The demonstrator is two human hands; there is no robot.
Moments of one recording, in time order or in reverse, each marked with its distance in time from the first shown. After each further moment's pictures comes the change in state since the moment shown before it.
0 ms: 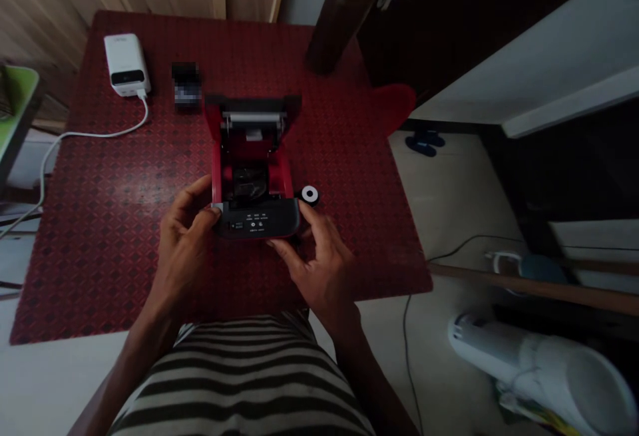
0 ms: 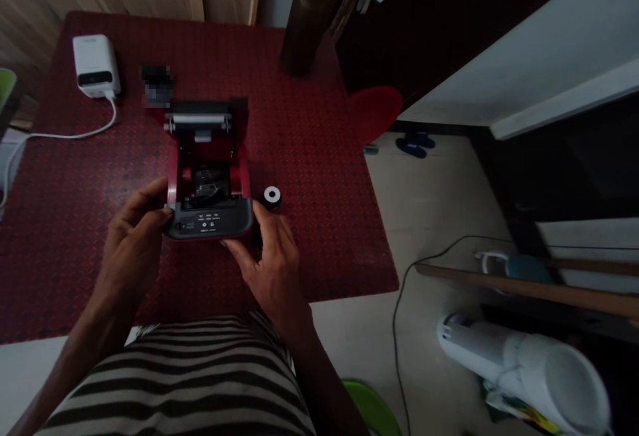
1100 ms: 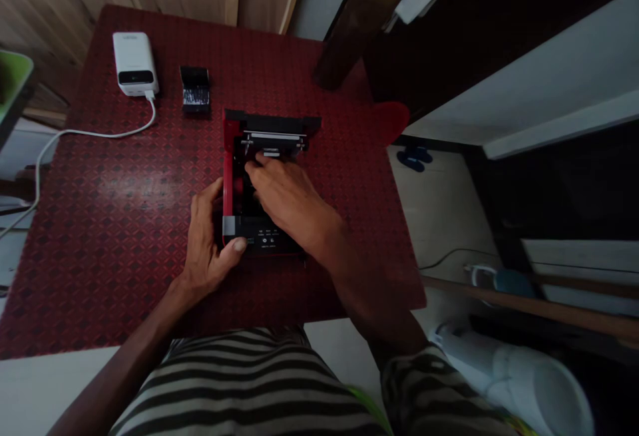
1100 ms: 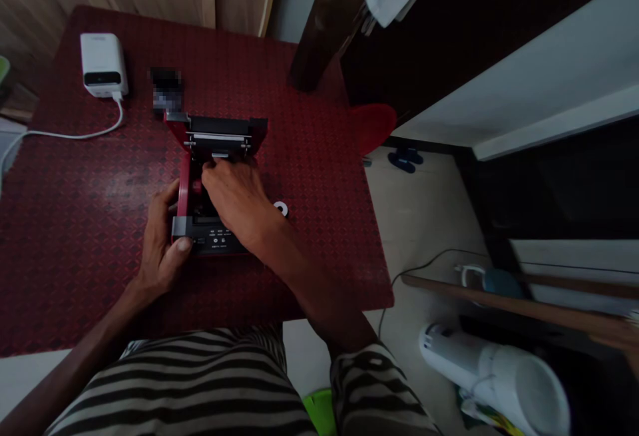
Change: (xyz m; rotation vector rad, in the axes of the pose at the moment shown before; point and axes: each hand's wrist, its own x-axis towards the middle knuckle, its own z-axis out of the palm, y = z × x) left_hand 0.024 -0.052 -0.020 0.385 -0.219 0.630; right_hand 0.159 -0.037 0.038 -0.440 -0.758 -0.235
